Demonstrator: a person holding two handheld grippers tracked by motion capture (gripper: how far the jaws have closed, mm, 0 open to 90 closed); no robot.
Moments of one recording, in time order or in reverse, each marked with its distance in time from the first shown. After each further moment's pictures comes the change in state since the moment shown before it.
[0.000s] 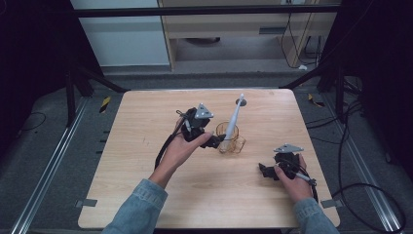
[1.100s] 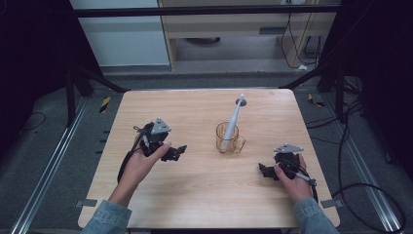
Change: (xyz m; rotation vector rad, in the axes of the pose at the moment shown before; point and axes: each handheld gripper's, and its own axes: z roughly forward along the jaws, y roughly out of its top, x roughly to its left) left arm 0.044 -0.084 -0.072 0.071 0.131 -0.070; right arm 0.000 0.000 0.000 0.000 0.000 0.001
